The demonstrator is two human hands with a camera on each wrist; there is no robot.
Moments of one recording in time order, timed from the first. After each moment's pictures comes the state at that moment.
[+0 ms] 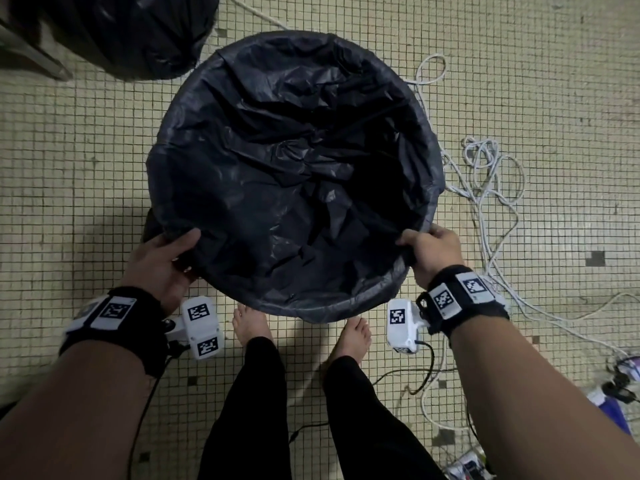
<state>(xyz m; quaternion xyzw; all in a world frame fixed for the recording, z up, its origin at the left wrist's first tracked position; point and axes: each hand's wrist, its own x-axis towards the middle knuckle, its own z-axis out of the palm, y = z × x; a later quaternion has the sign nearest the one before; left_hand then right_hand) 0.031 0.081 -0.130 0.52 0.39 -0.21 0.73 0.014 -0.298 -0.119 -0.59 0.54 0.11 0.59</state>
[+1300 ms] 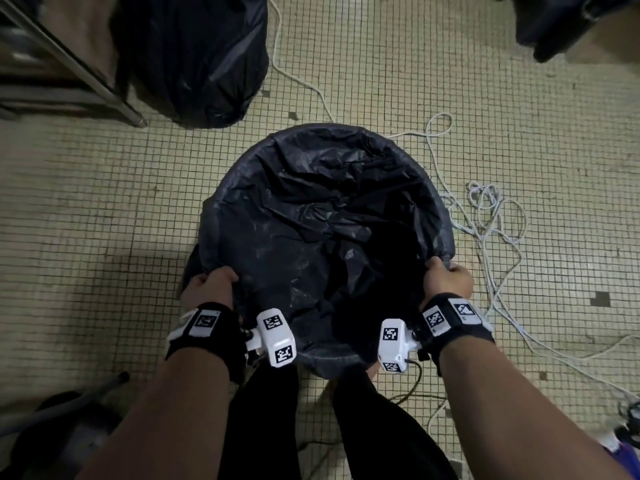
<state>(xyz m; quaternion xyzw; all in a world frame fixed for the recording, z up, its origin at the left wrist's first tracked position) 0.006 0.051 -0.036 0.63 0.59 -0.15 0.48 0.000 -0.280 -0.062 -0.68 0.61 0.01 0.41</state>
